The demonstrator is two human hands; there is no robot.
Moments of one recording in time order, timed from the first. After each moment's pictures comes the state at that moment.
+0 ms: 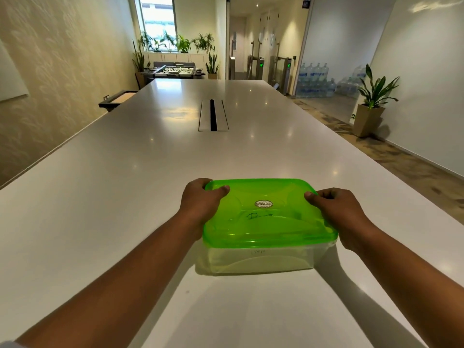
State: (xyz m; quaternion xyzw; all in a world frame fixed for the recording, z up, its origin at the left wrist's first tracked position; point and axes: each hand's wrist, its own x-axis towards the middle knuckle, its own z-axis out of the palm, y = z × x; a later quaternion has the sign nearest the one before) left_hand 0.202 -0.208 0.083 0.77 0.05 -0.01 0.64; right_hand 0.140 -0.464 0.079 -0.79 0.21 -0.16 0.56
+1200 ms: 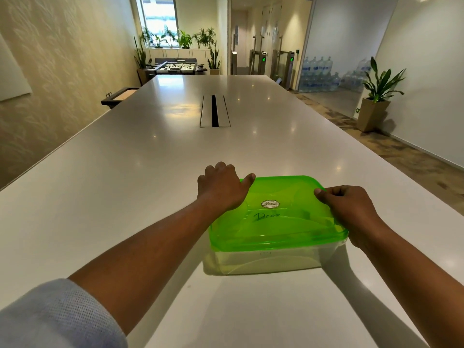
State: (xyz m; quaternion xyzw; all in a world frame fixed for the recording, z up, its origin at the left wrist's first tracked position) left_hand 0.231 -0.244 0.086 0.98 -0.11 0.10 0.14; right_hand 0.133 -0.471 0.081 -0.79 0.22 -0.18 0.54
